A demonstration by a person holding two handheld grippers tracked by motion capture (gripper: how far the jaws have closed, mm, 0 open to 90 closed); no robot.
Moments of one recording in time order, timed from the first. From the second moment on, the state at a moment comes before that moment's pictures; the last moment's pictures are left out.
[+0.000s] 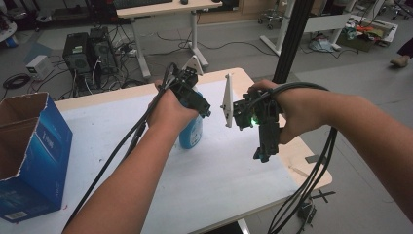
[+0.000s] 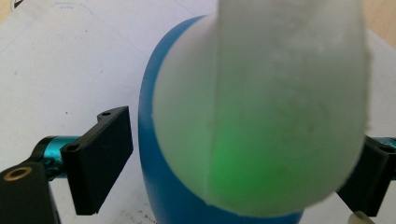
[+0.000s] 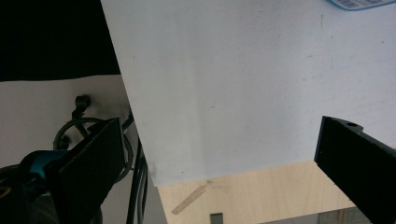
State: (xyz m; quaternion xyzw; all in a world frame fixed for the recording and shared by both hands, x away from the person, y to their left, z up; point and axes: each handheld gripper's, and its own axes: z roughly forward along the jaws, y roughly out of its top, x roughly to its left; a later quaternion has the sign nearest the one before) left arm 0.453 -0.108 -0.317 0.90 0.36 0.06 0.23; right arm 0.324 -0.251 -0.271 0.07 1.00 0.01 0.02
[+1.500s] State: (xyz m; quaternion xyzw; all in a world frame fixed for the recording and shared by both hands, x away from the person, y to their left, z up) left arm 0.454 -0.110 -0.316 0.90 0.36 0.07 0.24; right arm 0.326 -0.251 -0.274 0.06 1.00 0.01 0.02
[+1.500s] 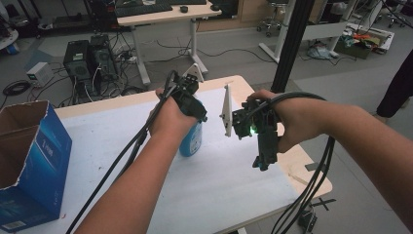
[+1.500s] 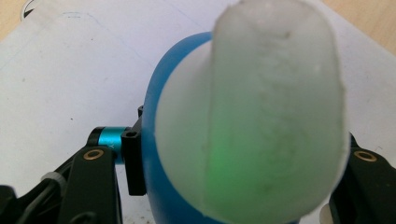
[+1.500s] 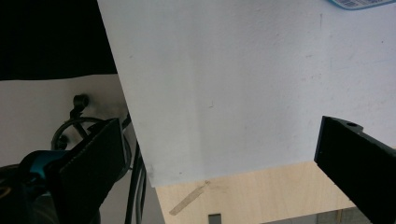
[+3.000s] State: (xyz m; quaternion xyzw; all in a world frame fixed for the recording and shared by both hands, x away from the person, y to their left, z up) left arm 0.407 -0.014 -0.230 0.95 0.21 0.05 0.24; right arm 0.323 -0.224 -0.266 0.05 1.00 0.01 0.04
